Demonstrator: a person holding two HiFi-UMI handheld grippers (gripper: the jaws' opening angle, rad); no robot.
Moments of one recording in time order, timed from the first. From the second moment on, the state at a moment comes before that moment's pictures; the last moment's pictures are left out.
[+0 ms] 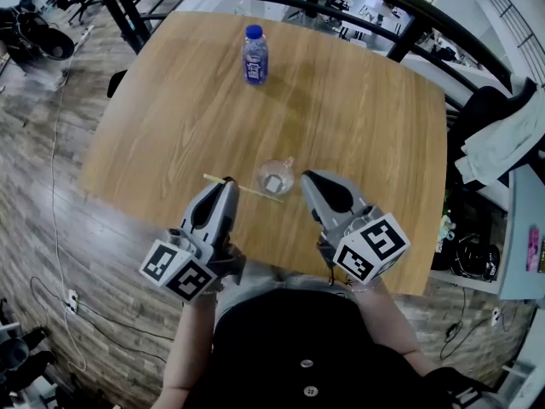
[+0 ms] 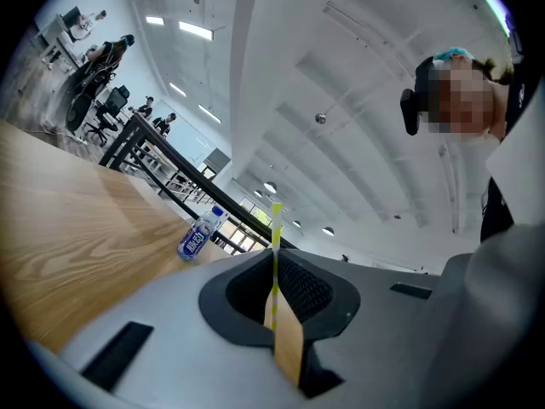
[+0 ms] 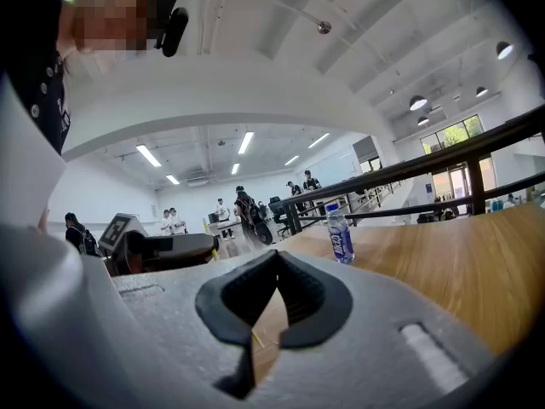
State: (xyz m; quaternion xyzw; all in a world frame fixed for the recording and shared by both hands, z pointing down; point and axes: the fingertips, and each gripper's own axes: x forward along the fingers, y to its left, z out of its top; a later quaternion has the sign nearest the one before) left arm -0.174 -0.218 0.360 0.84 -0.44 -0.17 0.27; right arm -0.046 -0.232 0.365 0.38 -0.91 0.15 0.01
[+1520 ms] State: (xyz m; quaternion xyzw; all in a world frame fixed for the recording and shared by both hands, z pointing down) left arm -0.172 -0.214 0.361 0.84 -0.42 -0.17 0.29; right arm -0.062 -0.221 0.369 0.34 -0.93 0.15 0.04
